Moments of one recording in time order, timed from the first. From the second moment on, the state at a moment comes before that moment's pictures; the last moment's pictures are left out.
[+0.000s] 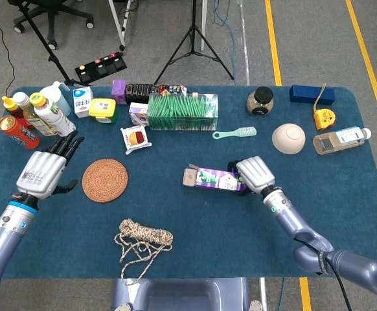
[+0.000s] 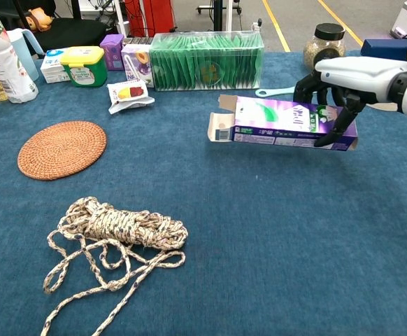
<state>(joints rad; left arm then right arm) -0.60 -0.95 -0.09 -1.92 1.16 1.16 0.33 0.76 -1.48 0.15 -1.28 -1.31 0.88 -0.05</state>
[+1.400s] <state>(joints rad) -0.41 -0.91 -0.04 -1.87 1.37 1.28 0.12 0.63 -1.27 0.10 -1.39 -1.41 1.06 0.04</state>
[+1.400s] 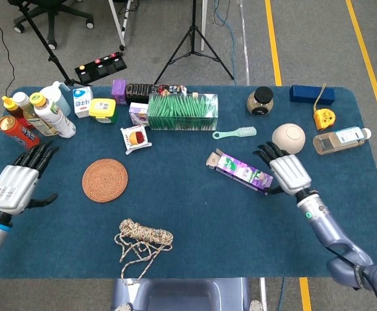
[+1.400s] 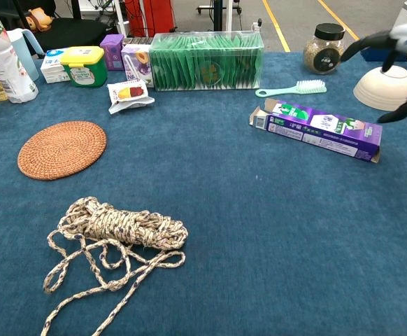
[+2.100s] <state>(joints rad) -0.08 -1.02 0.08 -1.48 1.55 1.62 -0.32 0.31 -1.07 0.04 -1.50 -1.52 1.48 0.01</state>
